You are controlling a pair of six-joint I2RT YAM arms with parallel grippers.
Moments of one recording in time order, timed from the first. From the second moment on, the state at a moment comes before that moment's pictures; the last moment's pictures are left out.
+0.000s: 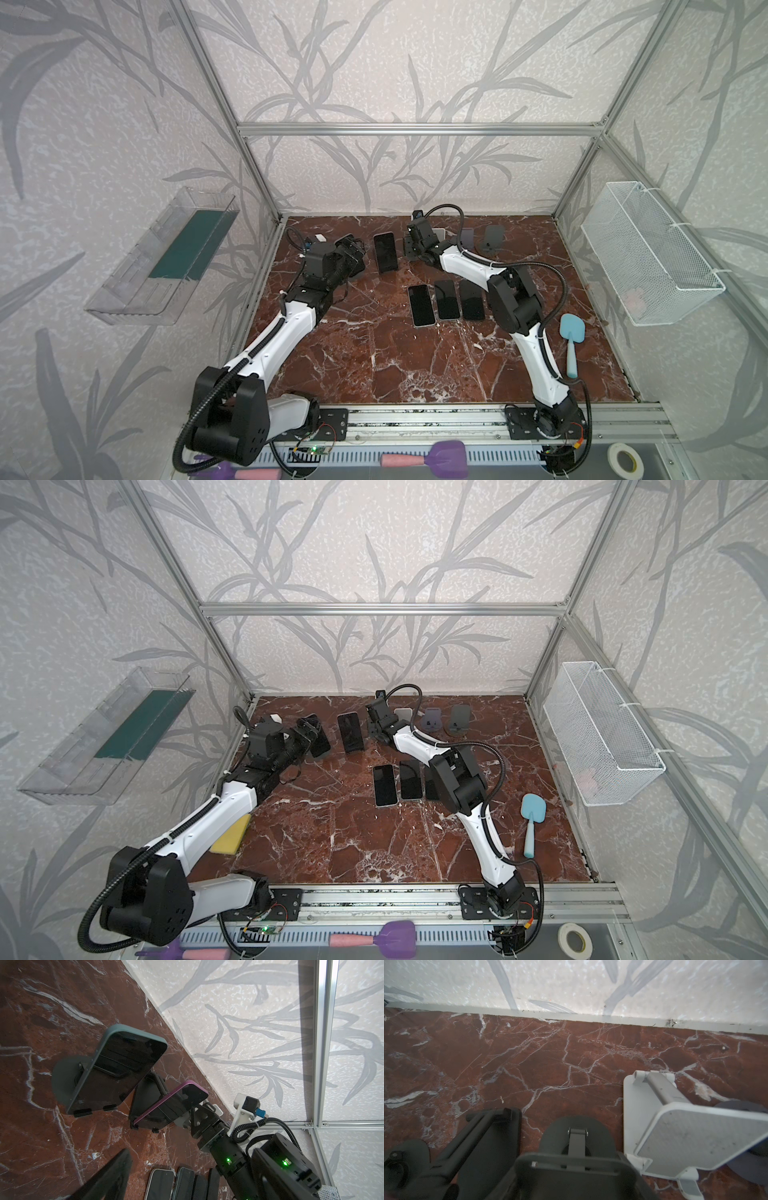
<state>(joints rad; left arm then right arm) -0.21 1.25 0.82 0.04 0.06 -1.09 0.61 2.35 1.89 -0.22 0.27 0.34</state>
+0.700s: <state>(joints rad) -0.21 1.26 0.82 0.06 0.09 -1.10 0.61 2.46 2.03 -0.31 0.27 0.30</state>
